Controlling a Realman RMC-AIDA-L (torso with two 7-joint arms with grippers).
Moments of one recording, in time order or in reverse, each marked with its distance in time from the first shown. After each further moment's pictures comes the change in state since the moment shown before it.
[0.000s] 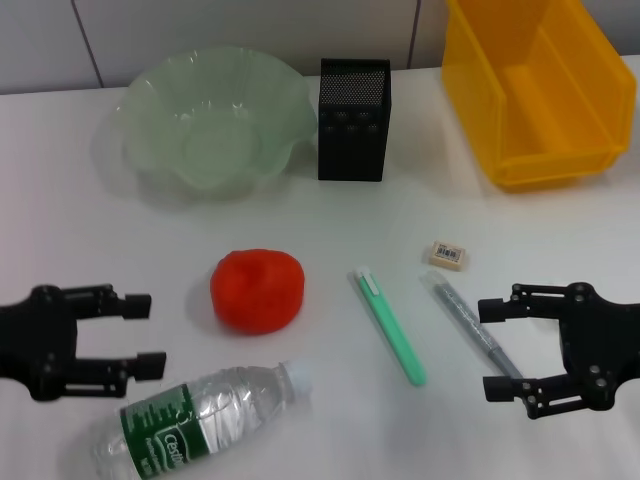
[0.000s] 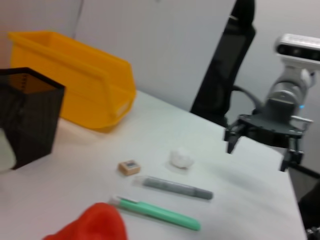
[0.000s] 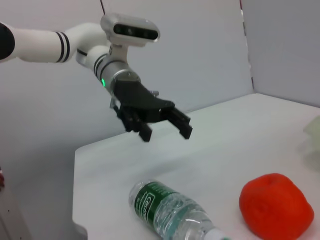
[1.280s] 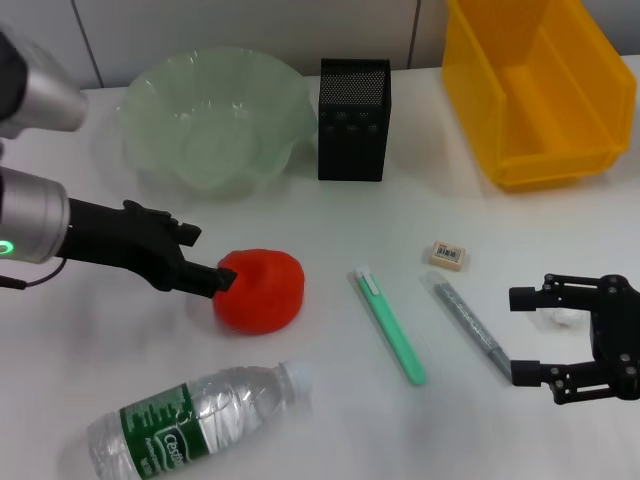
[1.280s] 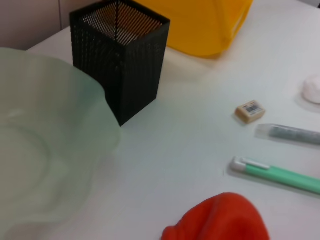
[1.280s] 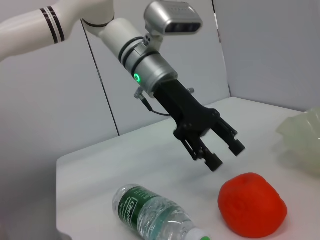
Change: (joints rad) left arm -0.115 -0.060 0.510 0.301 0.163 -0.475 -0.521; right arm -0.023 -0.016 0.062 -0.018 0.001 -0.020 0.031
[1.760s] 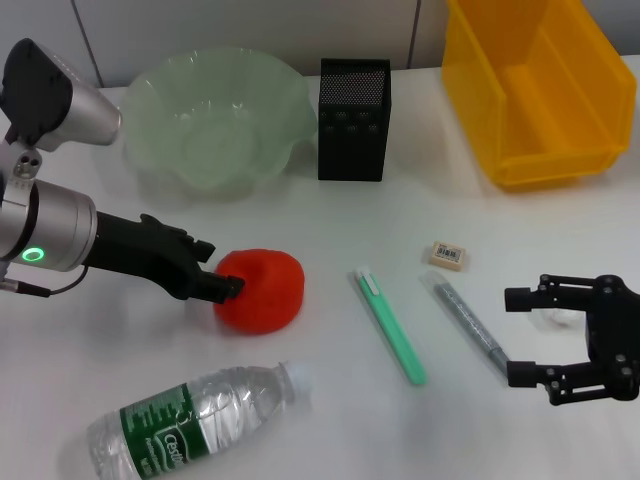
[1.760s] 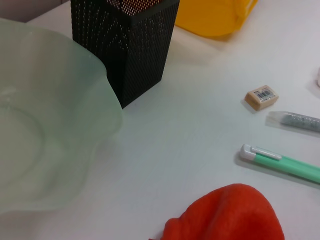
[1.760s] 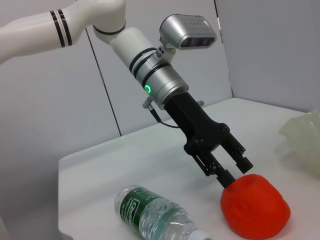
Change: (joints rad) left arm -0.046 -0.001 0.050 -0.118 0.019 -0.087 -0.023; right arm 0.005 0.005 -0.002 0.000 -0.003 0.000 0.000
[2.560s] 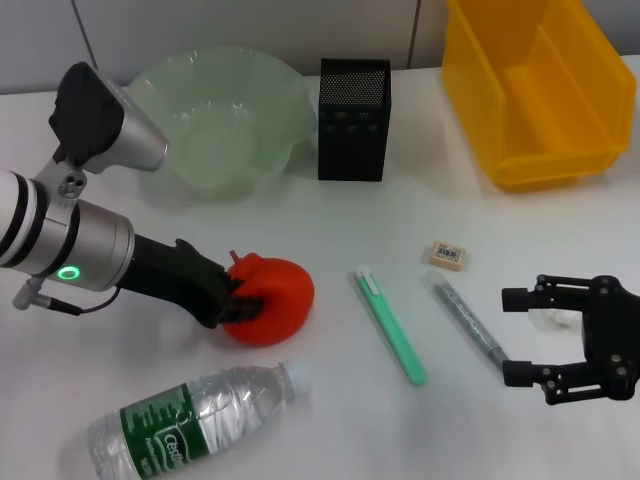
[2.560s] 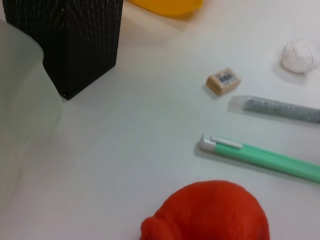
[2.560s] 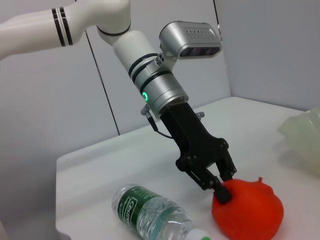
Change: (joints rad) left arm -0.027 -0.006 0.092 -0.048 -0.028 0.002 -0.005; right arm 0.001 0.003 0.000 0.008 -0.003 0.012 -0.008
